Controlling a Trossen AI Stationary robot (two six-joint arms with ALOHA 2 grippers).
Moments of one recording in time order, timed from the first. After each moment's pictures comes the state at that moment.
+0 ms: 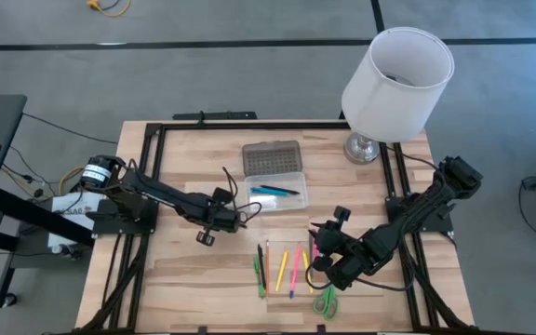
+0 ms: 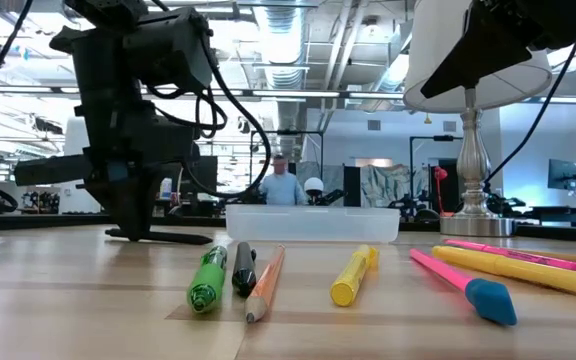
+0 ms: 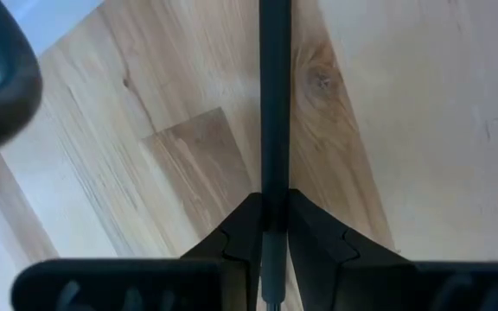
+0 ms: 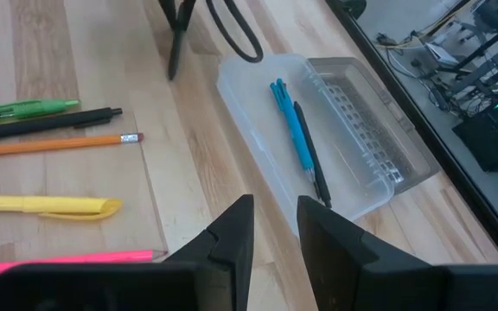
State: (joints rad) left arm -0.16 1.68 0.83 -0.66 -0.26 0.22; right arm 0.66 1.59 1.05 -0.71 0.92 0.66
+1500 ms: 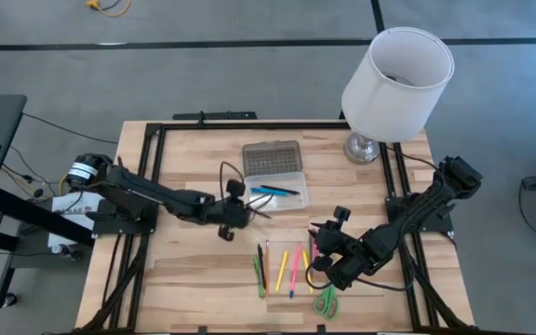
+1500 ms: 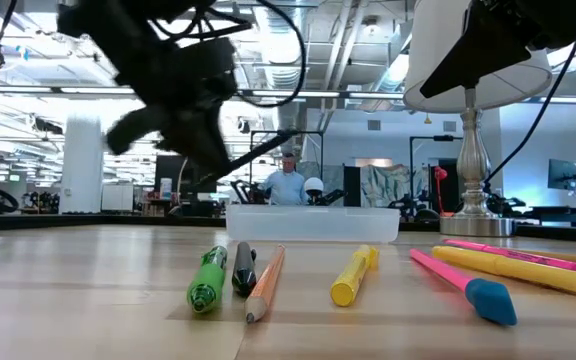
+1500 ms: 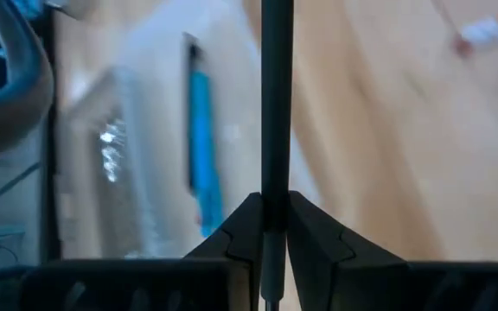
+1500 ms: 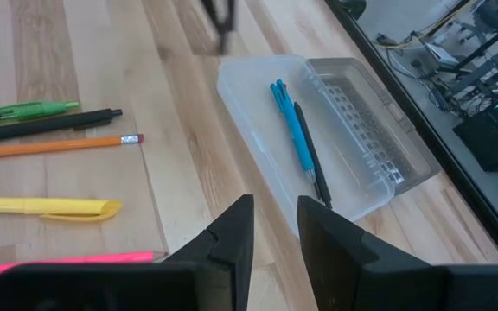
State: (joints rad) left arm -0.17 1.53 0.83 -0.18 -0.45 0.39; right arm 0.66 1.59 1.05 -0.70 0.92 0.66
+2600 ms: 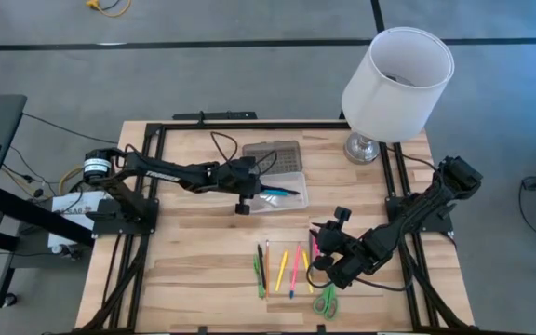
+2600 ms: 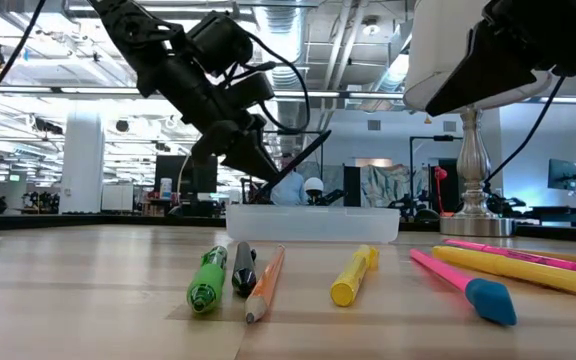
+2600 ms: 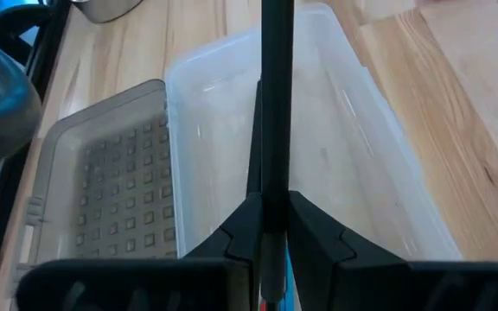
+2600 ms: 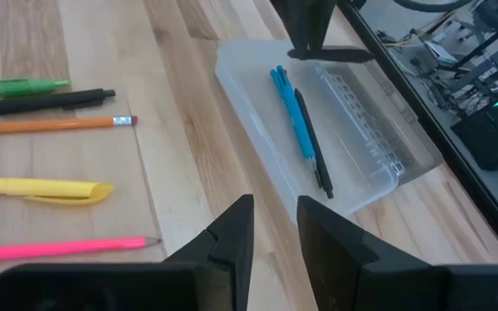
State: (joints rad) left arm 0.17 1.64 0.83 0.14 -0.03 0.43; right arm 0.66 1.59 0.99 -0.66 0.91 0.66
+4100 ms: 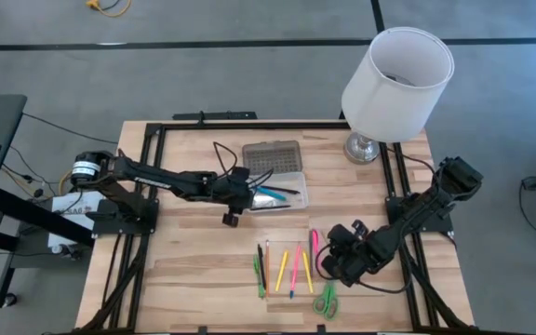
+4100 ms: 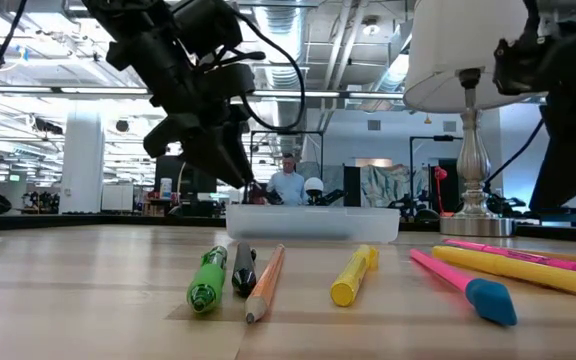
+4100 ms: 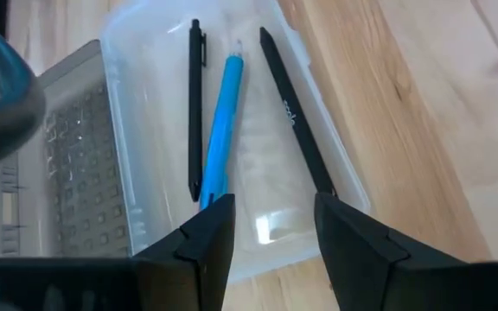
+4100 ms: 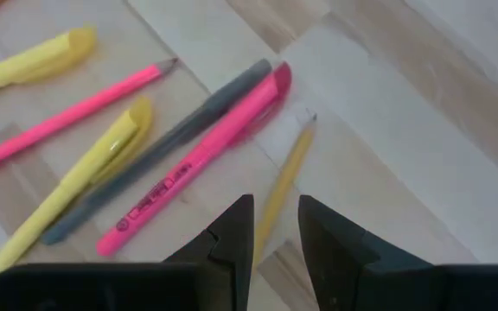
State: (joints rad) left arm 0.05 1.55 0.83 -0.12 -0.15 0.44; right arm 0.69 1.59 0.85 -0.68 0.46 1.34
